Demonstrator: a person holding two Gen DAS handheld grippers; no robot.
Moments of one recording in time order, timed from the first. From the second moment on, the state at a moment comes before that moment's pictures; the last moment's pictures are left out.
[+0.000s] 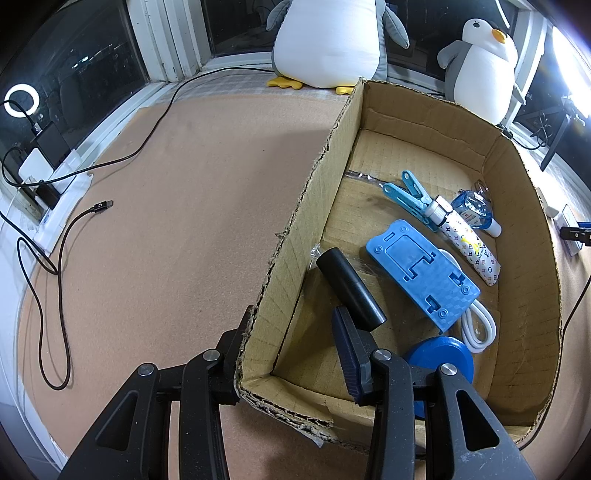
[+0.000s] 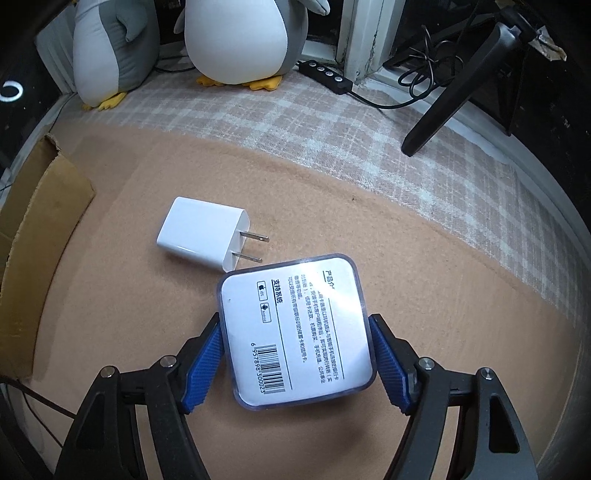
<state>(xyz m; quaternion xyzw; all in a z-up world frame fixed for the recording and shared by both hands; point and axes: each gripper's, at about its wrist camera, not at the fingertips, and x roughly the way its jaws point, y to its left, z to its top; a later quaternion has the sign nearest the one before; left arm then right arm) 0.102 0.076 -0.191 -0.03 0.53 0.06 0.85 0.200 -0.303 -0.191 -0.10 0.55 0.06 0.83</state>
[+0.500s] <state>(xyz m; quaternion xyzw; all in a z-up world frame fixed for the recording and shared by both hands) 0.099 0.076 -0.193 -0.04 0.53 0.06 0.85 0.145 -0.286 -0.176 -0.01 0.50 0.06 0.86</state>
